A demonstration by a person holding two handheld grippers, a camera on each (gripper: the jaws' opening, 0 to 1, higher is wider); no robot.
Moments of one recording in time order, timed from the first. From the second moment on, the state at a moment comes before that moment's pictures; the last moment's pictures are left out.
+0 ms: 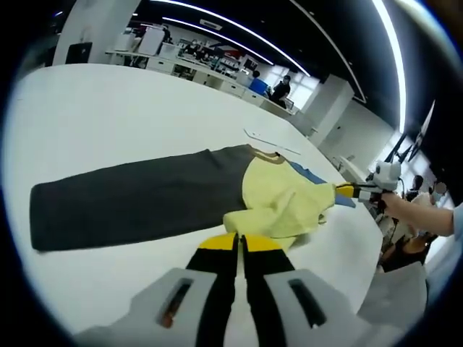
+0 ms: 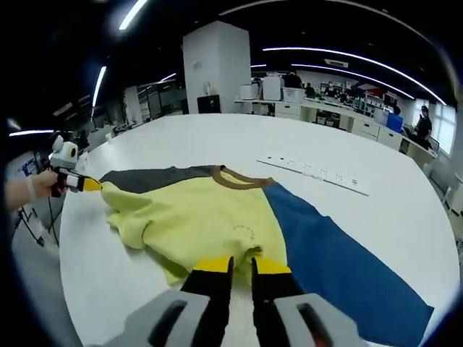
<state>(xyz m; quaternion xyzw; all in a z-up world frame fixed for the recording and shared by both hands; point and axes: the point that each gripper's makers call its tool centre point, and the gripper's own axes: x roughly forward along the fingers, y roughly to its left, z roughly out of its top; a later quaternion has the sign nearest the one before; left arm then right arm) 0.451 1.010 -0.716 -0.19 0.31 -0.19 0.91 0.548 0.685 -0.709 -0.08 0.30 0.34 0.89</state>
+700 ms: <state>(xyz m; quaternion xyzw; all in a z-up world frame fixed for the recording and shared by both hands) 0.446 1.009 -0.716 -0.19 0.31 -0.19 0.91 0.500 0.723 -0.747 0.02 0.36 0.35 0.87</state>
